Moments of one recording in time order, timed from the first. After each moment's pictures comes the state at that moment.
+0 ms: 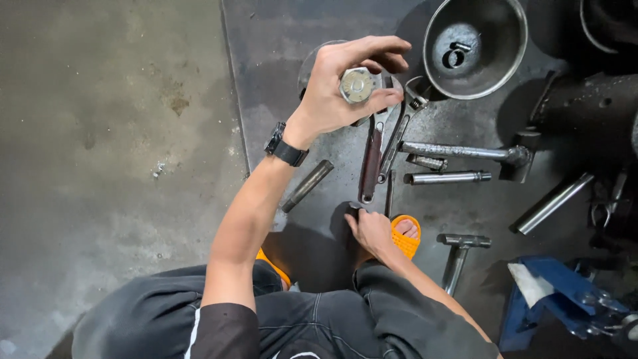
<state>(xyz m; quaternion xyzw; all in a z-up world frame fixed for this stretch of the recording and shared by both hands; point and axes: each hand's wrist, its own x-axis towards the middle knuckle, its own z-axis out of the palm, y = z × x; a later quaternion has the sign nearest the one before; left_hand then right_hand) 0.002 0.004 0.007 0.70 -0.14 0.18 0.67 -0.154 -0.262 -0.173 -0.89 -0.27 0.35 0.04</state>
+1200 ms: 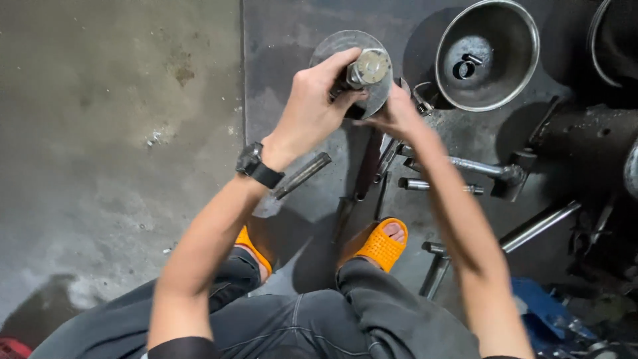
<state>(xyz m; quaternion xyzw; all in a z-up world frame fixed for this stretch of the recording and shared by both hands) -0.045 -0.002 -0.015 0.84 0.08 0.17 0.51 0.070 -0.155 -0.116 -0.77 -0.38 0.38 0.34</state>
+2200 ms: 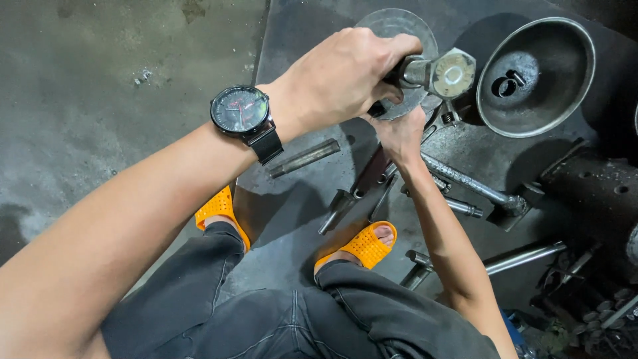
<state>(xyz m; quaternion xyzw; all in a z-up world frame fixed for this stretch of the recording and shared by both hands) -0.043 0.038 0.000 0.91 -0.03 0.05 0.41 0.010 -0.131 -0.115 -0.81 -0.30 0.20 0.46</state>
